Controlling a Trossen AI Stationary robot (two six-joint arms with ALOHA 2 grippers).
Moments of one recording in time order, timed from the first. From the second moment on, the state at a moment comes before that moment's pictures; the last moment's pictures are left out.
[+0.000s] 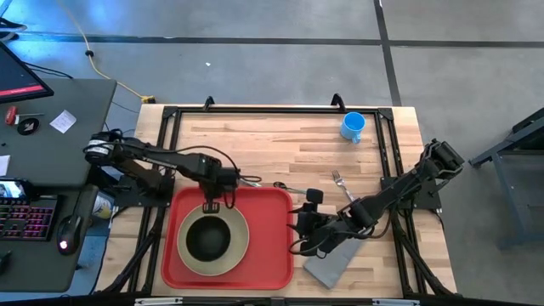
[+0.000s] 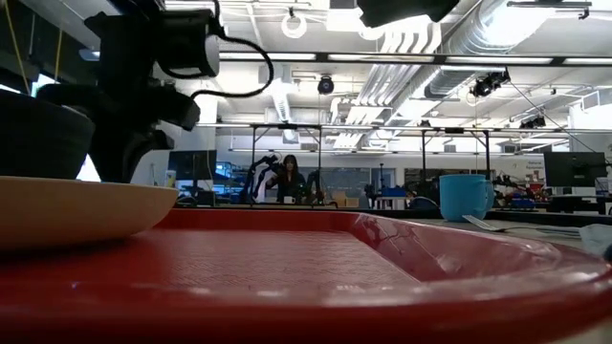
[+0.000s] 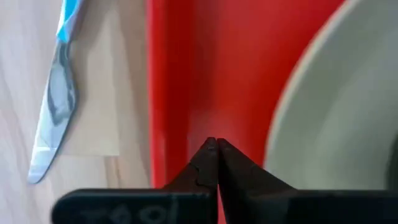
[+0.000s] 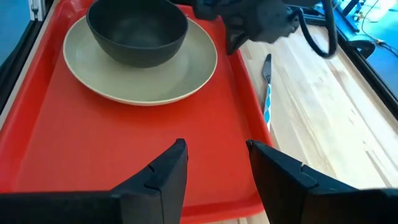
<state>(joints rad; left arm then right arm) -0.03 1.45 0.84 -0.85 0.04 -0.06 0.55 1.61 1.19 -0.33 0.66 0.34</state>
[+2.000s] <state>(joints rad) -0.16 1.45 1.07 -0.97 -0.08 -0.11 0.55 1.61 1.19 -0.38 0.69 0.35</state>
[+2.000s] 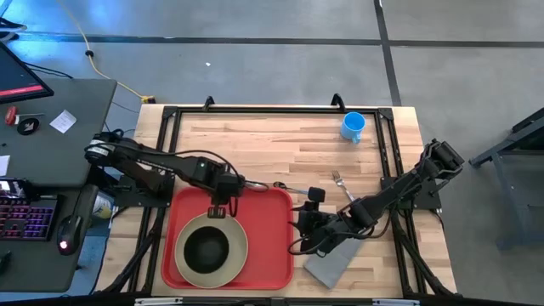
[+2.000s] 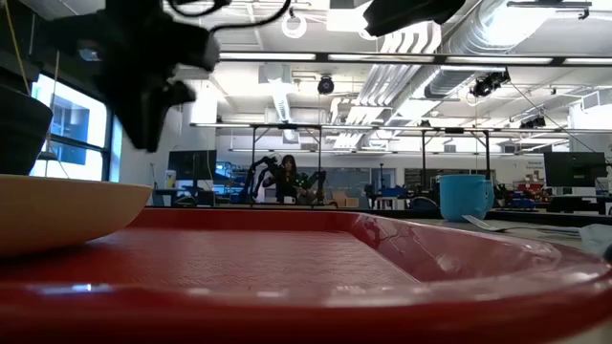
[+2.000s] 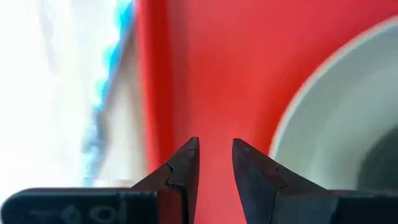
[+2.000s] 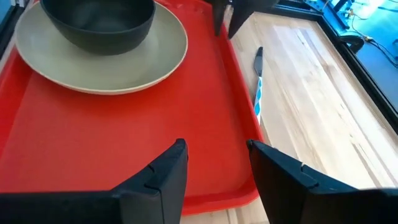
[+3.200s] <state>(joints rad) -0.17 0.99 0.55 0.30 0.00 -0.01 0.67 1.58 0.96 -0.66 0.14 1.32</state>
